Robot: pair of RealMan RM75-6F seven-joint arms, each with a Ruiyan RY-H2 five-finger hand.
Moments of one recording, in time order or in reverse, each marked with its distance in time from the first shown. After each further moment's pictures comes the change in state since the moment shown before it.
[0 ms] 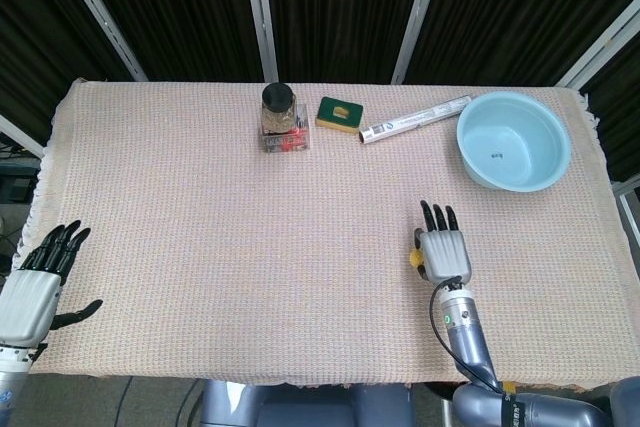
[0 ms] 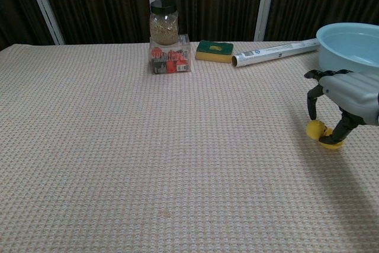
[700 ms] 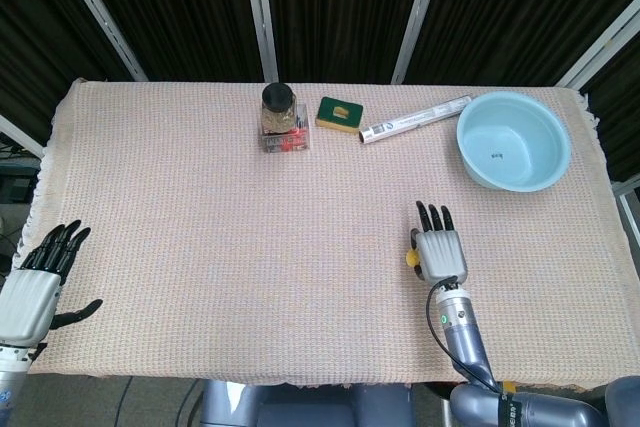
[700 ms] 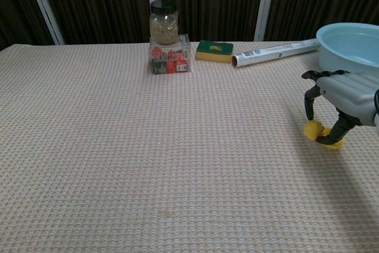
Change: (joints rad) left arm -0.002 0.001 0.000 0.006 0.006 -0.001 -0.008; right arm -0.002 -0.006 0.006 0.016 -0.010 -0.006 0.006
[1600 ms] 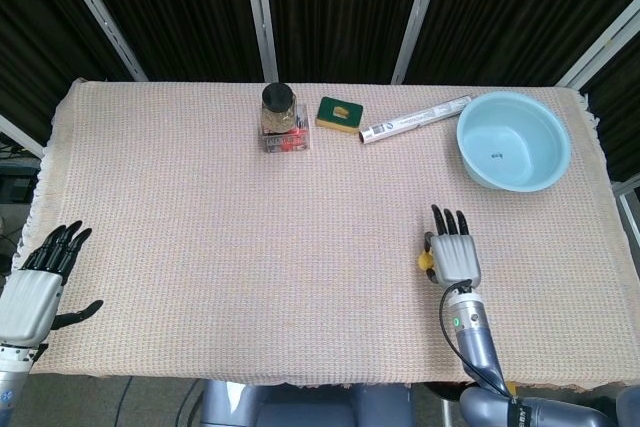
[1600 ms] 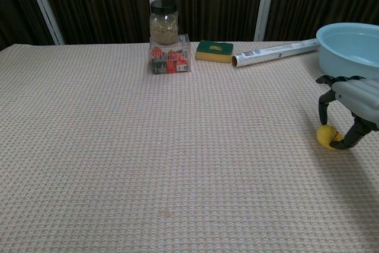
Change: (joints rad) left arm 0.001 0.002 0.001 -0.012 -0.008 -0.007 0.015; right arm -0.035 0.015 -0.012 0.021 -0.003 -0.005 0.047
